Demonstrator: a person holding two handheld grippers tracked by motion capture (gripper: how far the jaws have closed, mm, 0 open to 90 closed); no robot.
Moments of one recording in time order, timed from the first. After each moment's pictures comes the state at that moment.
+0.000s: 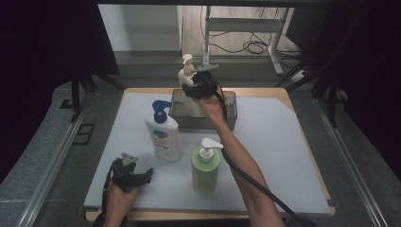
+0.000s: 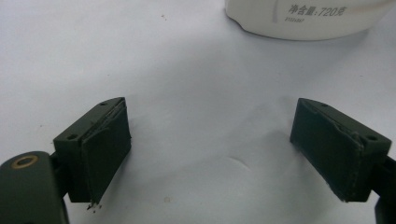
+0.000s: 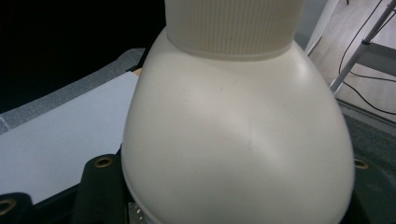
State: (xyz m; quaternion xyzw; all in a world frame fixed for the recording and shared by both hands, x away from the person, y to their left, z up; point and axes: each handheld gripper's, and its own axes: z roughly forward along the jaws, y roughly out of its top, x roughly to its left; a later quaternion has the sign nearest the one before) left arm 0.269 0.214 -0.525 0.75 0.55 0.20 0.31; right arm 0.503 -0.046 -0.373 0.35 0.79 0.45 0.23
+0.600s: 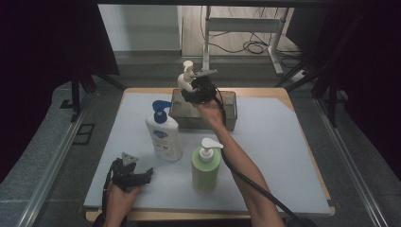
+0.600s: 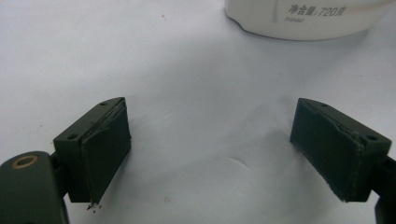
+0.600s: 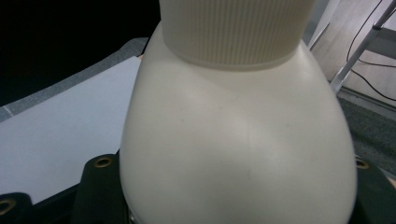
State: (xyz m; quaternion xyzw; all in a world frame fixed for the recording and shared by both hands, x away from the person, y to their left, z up) left arm 0.269 0.214 -0.525 0.75 0.54 0.20 0.31; right arm 0.496 -0.044 -0.387 0.36 0.79 0.44 0.22
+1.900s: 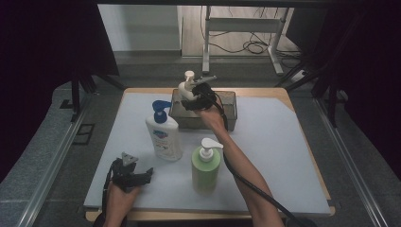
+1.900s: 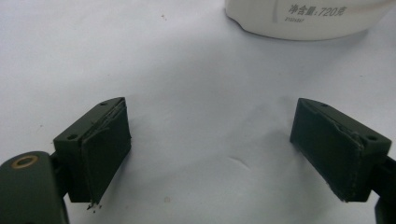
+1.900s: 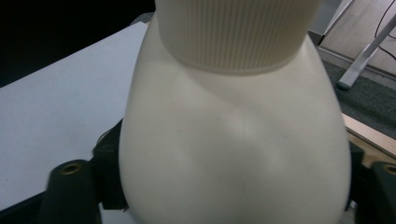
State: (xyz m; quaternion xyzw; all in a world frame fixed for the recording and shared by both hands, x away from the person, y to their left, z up) left arm 0.269 0.214 -0.525 0.75 0.54 0.20 0.31; right arm 0.503 -0.048 -0.418 0.35 0.82 0.42 0.18
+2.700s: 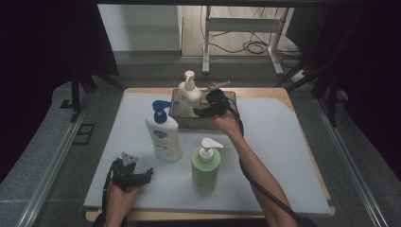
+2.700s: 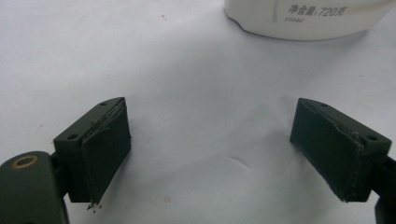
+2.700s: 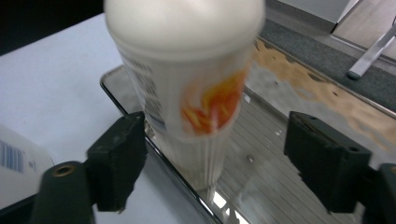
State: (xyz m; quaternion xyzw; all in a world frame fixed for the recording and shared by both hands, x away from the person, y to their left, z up) left arm 0.269 0.214 -0.525 0.75 0.54 0.20 0.31; right arm 0.484 -0.095 -0.422 0.34 0.83 0.41 0.16
